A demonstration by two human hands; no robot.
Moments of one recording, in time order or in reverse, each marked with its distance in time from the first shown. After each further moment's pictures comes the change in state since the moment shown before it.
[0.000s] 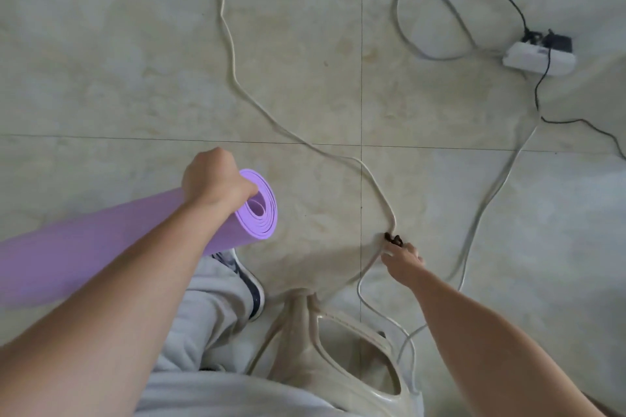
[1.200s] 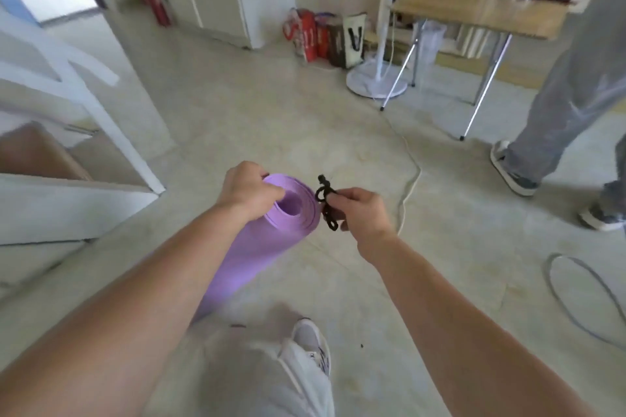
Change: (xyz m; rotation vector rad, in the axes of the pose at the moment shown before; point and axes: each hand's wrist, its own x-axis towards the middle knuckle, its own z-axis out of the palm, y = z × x) left_hand -0.088 -0.234 -0.225 -0.690 0.581 -0.284; right_hand -0.337 -0.460 -0.083 0.653 -0.151 -1.058
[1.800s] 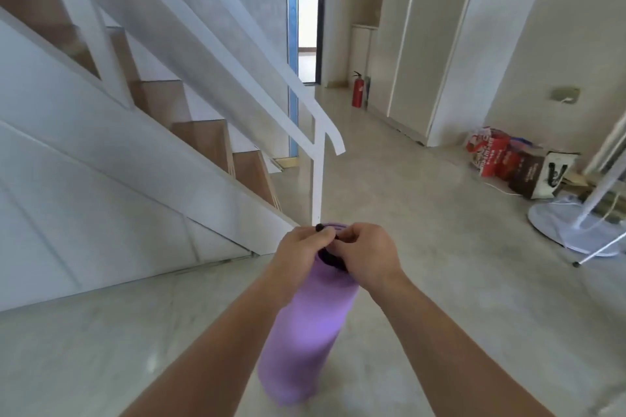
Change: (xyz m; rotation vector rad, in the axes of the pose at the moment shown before) left_hand -0.064 -0.172 -0.212 -0.892 0.272 -0.066; right_hand -0.058 -0.095 0.329 -0.629 -0.459 -0.336
